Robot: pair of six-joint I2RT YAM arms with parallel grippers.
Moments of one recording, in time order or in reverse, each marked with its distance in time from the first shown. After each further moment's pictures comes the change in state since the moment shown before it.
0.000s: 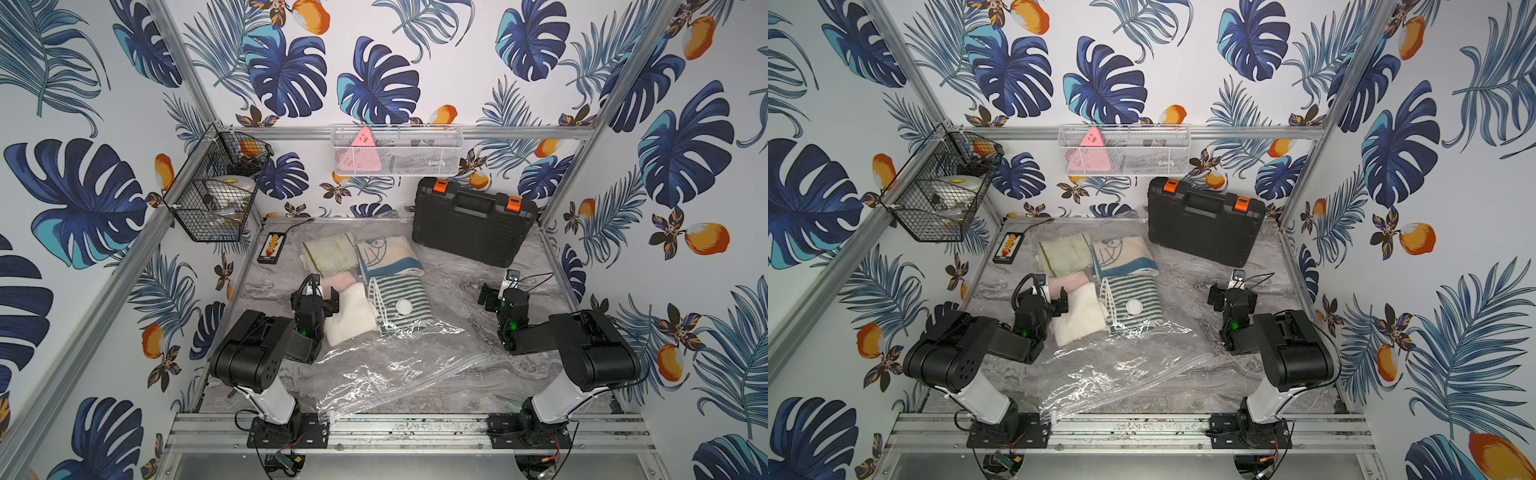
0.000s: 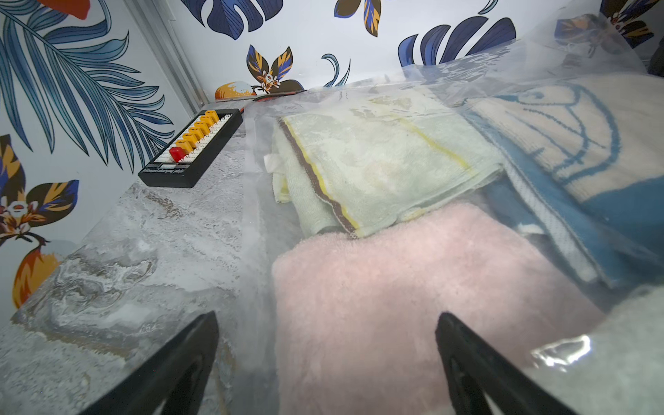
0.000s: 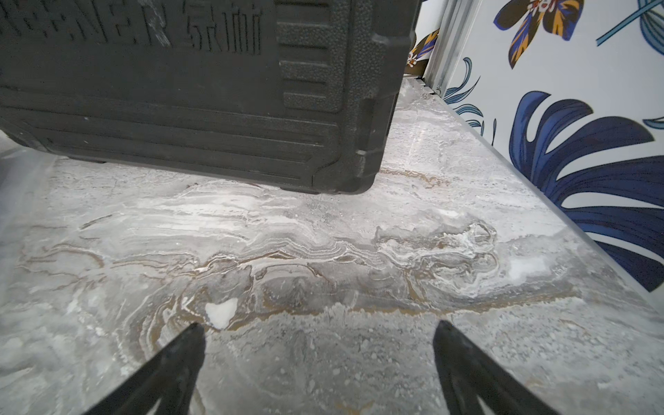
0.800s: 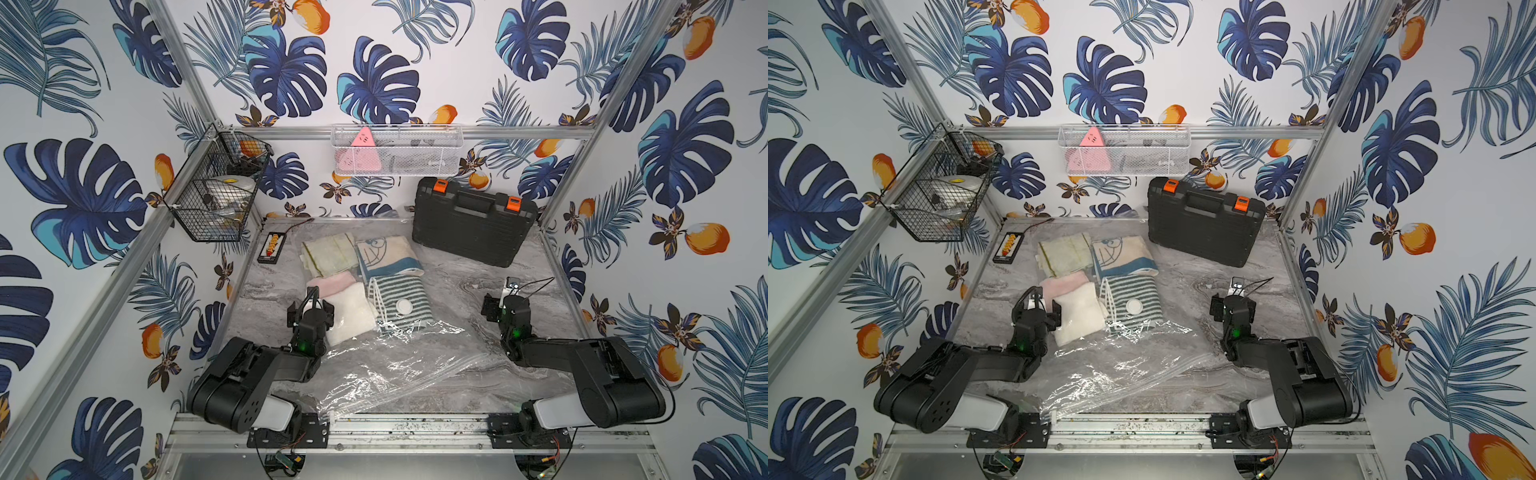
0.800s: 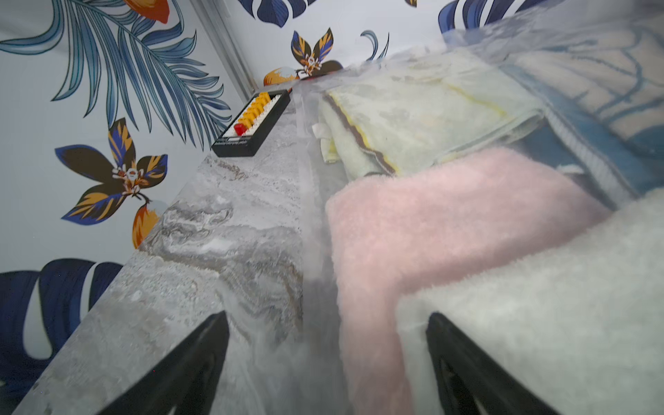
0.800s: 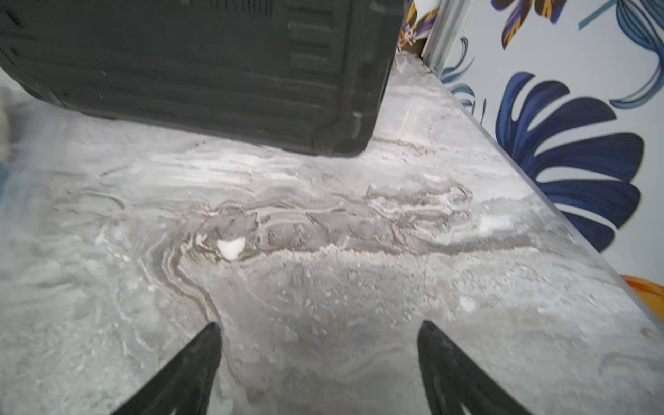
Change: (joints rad) left arm -0.066 -0.177 -0.132 -0.071 -0.178 0.024; right arm 0.032 -0.171 -0.088 -0.121 -0.010 -0.020
